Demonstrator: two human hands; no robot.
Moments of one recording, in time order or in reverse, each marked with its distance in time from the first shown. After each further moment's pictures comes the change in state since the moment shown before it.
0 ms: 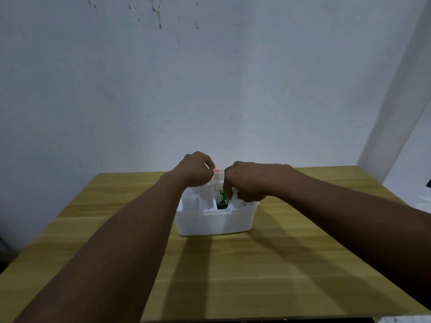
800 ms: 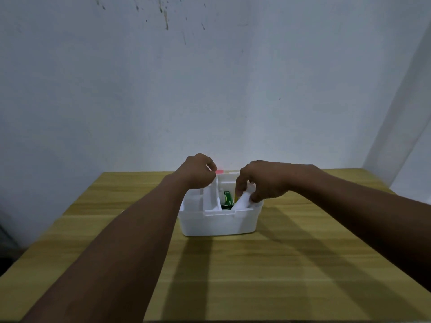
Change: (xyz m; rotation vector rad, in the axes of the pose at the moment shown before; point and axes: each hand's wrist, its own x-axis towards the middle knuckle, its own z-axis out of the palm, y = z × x) left_hand -0.001 -0.009 0.002 -0.062 -0.004 -0.044; right_hand -0.009 0.029 0.007 0.311 -0.006 0.015
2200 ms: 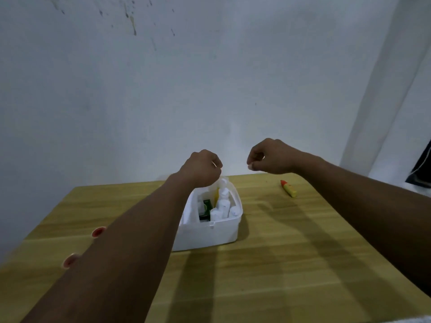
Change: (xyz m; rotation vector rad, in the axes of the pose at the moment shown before) left_hand 0.019 0.066 0.015 0.001 0.013 0.131; right_hand -0.008 0.090 -0.016 0.323 0.396 0.276
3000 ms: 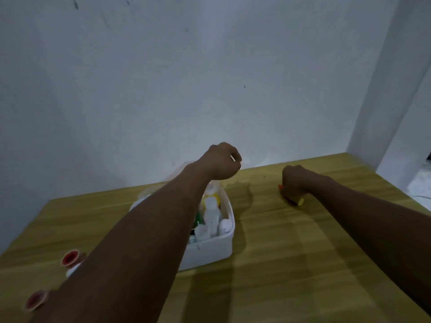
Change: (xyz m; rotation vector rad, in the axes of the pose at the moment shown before) left_hand 0.075 0.038 0.051 0.042 -0.172 0.050; right_hand 0.030 0.141 0.075 -0.232 -0.218 0.470
